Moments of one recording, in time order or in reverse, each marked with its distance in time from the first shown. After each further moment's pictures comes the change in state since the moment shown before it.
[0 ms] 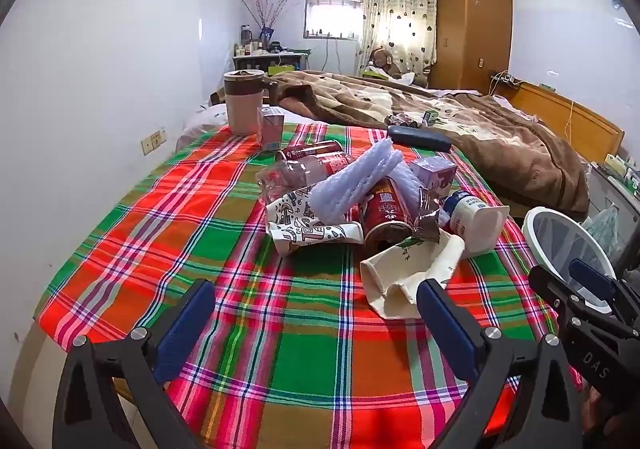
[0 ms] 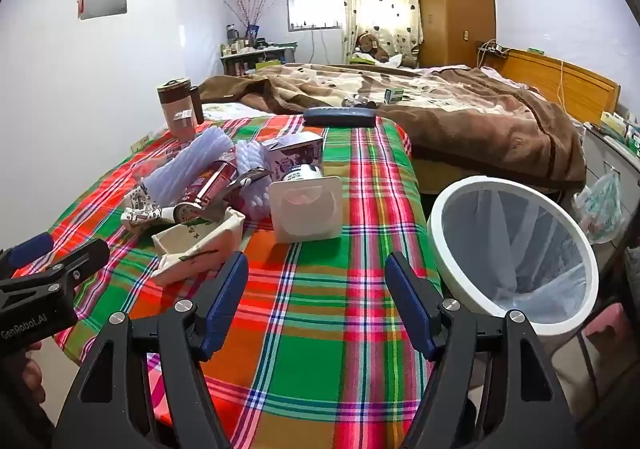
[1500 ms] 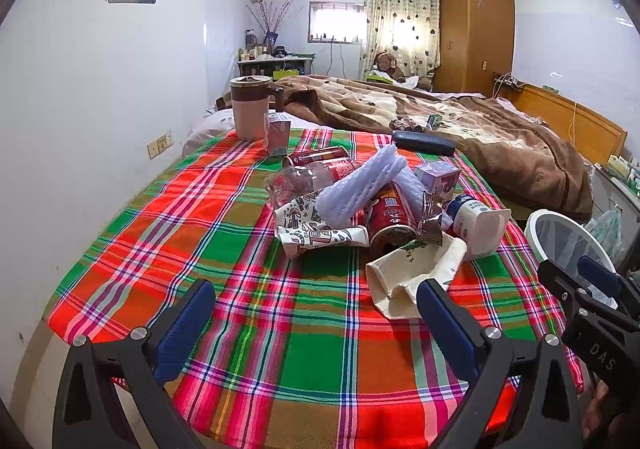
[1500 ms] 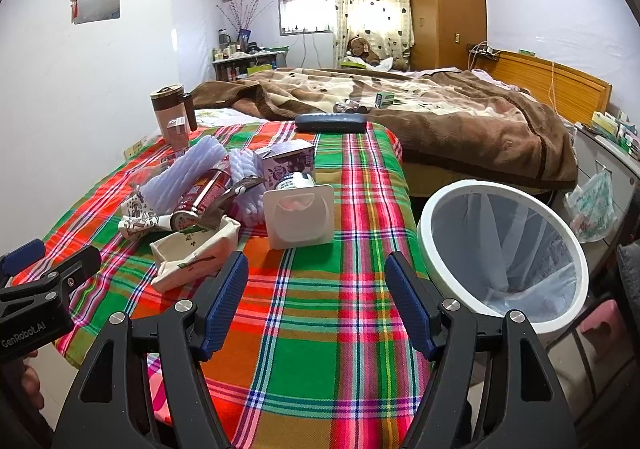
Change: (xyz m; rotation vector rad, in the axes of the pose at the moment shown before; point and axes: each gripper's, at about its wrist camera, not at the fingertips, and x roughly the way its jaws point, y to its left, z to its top) left arm -0.007 0.001 0.001 0.009 -0.018 0.024; right arm -0.005 -0.001 0.004 0.016 -0.001 -0.025
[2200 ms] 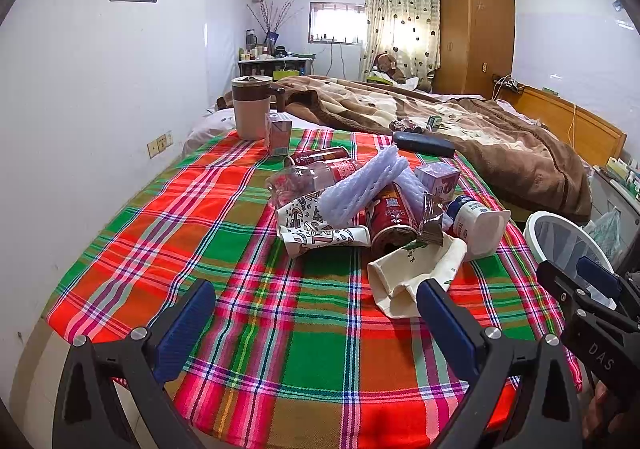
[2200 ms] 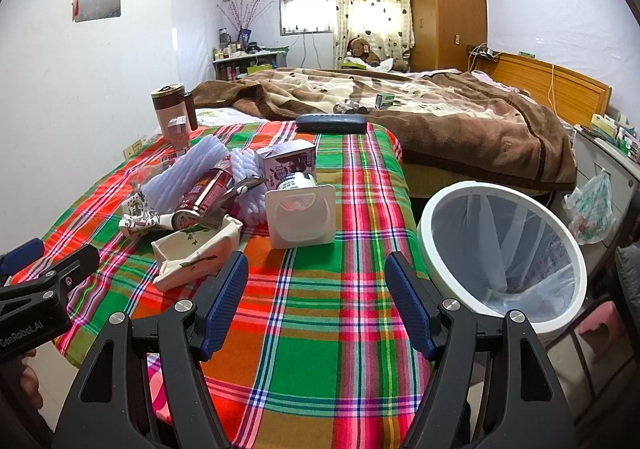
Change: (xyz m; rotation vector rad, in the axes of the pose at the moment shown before) left arm -0.003 0.002 0.000 -0.005 -0.002 -0.004; right arm 0.000 -0.001 0.000 -0.002 0.000 -0.001
